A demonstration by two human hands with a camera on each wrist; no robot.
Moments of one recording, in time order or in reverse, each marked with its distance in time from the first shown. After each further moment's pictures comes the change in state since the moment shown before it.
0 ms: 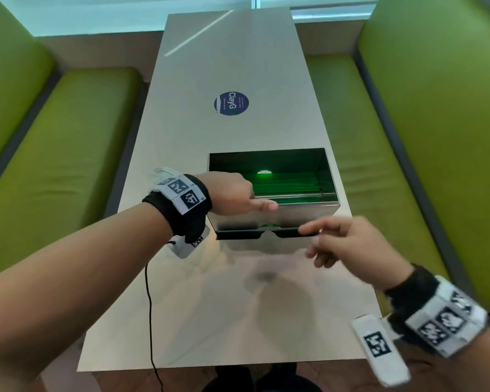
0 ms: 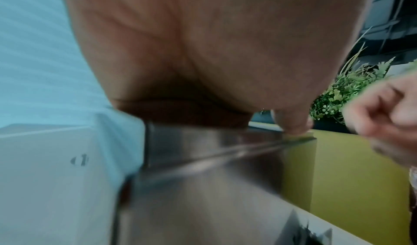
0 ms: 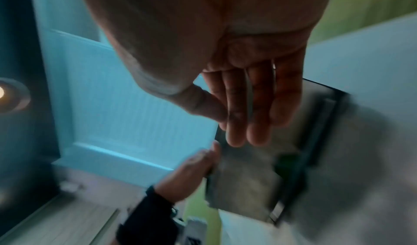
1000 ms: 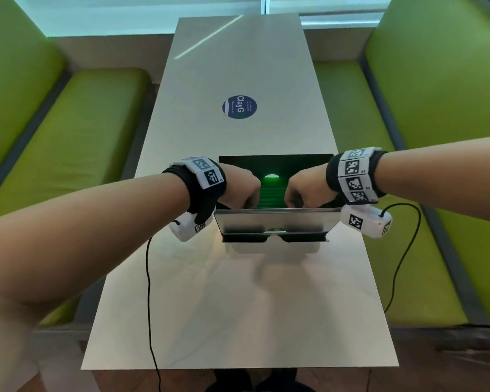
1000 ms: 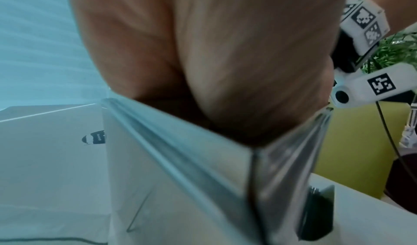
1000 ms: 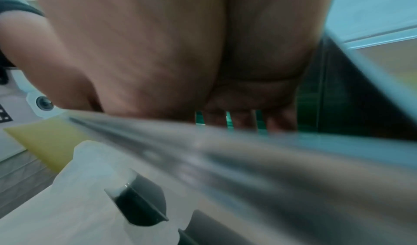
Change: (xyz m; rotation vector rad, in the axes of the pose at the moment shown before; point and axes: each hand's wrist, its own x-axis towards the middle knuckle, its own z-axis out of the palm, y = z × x) left_hand 0.009 -0.010 -0.018 0.183 -0.148 0.107; right_hand 0.140 -0.079 0.014 -1.509 -0.613 -0.183
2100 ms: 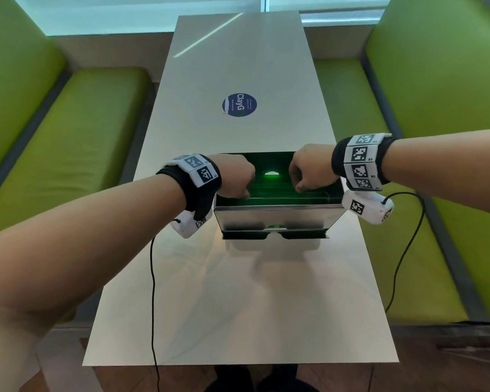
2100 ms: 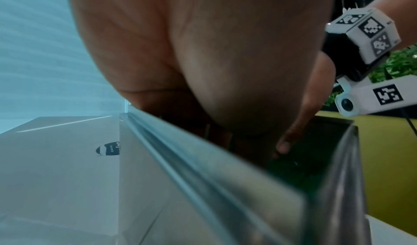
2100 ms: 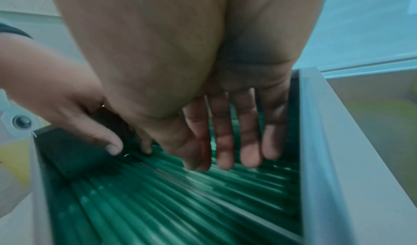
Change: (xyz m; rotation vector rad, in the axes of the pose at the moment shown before) left_hand 0.011 -0.016 0.008 0.026 0.132 -0.168; right_hand -0.007 0.013 -0.015 0.061 0.261 0.162
